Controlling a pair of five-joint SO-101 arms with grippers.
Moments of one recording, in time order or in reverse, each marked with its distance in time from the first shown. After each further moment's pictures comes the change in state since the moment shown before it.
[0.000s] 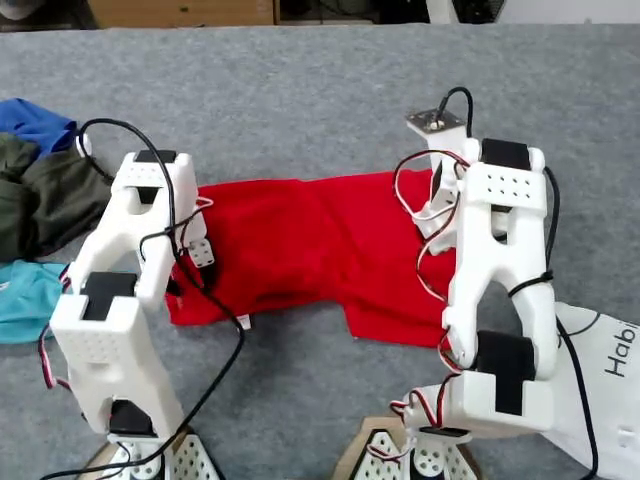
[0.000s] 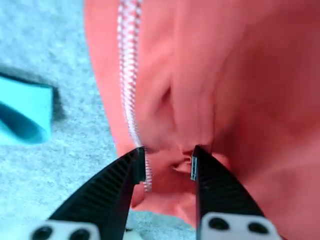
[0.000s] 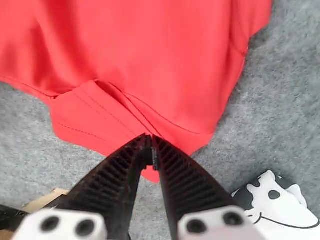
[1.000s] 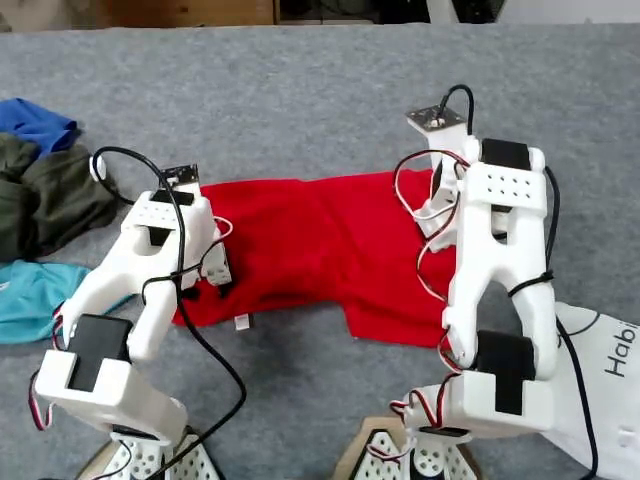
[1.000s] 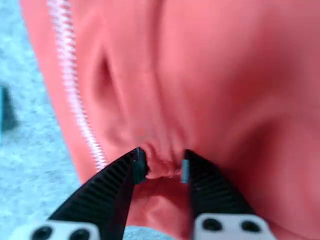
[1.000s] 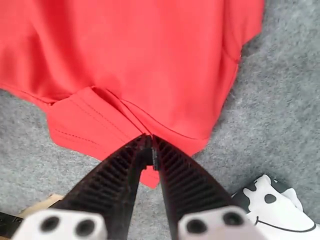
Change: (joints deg) left arm 5.3 -14.0 24.4 -21.6 2.9; right arm 0.0 0.0 0.0 -1.1 0.0
